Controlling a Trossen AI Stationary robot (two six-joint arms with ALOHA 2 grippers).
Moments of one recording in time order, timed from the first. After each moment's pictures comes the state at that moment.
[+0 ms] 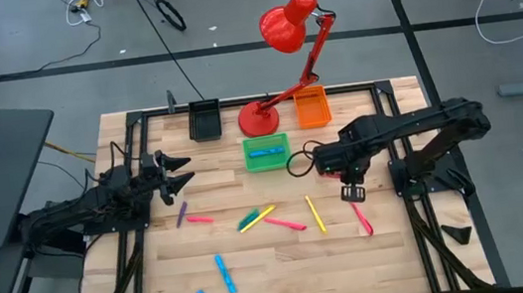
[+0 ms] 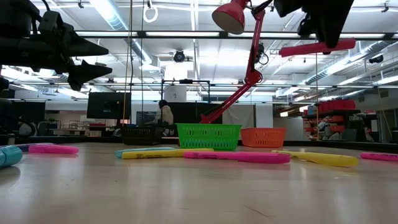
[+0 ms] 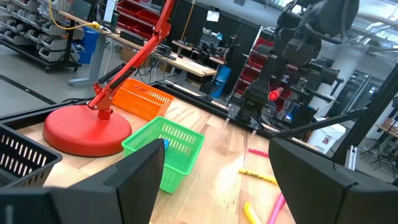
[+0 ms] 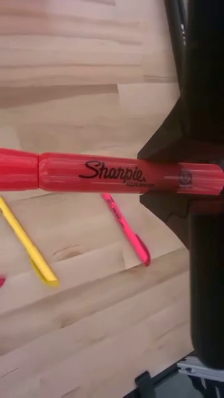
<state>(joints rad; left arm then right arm) 0.22 0.01 0.01 0.05 -0.06 -0.38 0.10 1.51 1.47 -1.53 -0.04 0.32</state>
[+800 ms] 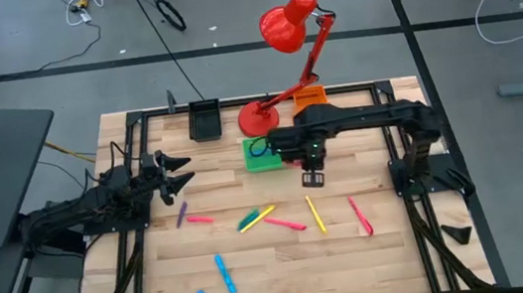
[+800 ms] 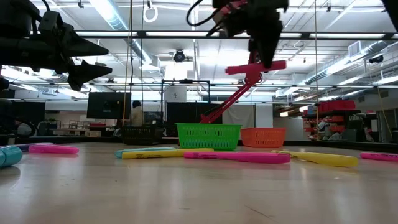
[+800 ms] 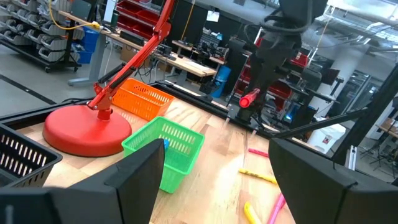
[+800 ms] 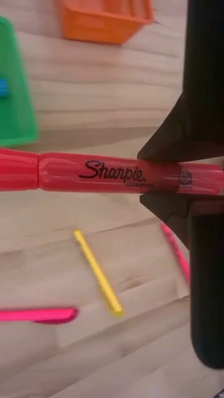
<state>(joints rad) 0.22 0.01 0.01 0.05 -0.06 -0.38 -0.07 1.88 1.83 -1.54 -0.01 0.09</state>
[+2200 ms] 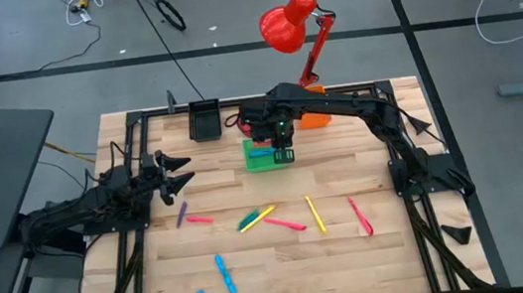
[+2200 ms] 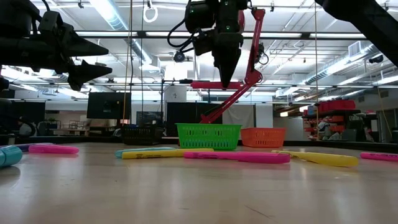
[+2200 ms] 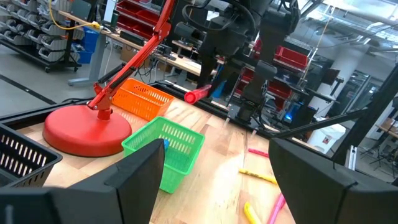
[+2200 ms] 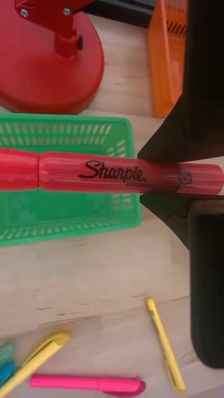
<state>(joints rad) 0.22 0.01 0.01 0.05 -0.06 -0.38 -0.24 2.16 2.17 -1.50 0.03 -0.22</state>
